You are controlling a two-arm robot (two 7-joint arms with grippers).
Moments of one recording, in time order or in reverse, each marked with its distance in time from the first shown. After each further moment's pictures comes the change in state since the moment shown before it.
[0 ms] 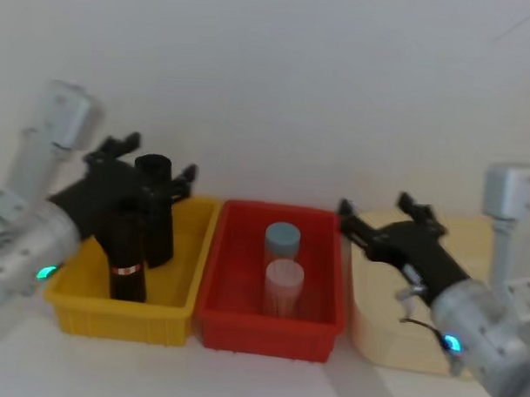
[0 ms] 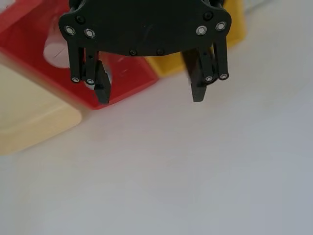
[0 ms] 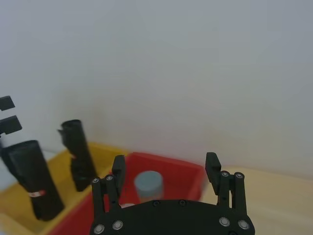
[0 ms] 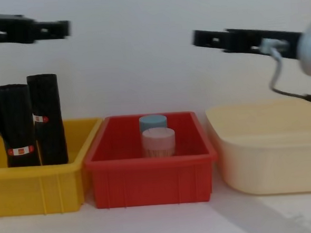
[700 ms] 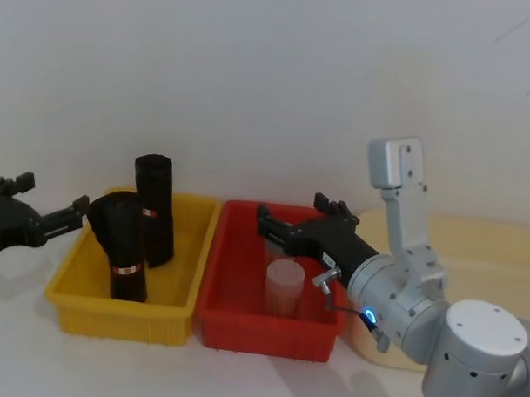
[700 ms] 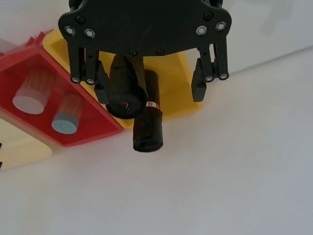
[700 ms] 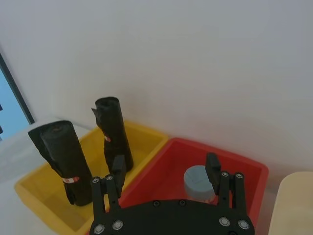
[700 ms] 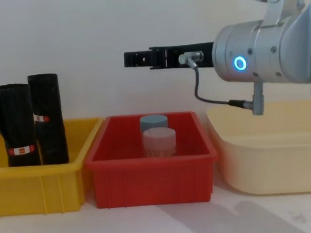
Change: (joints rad) left arm 0.223 0.113 -0.287 0.009 -0.183 0.028 -0.129; right arm 0.153 -0.108 -0.126 0.146 -0.046 0.144 0.006
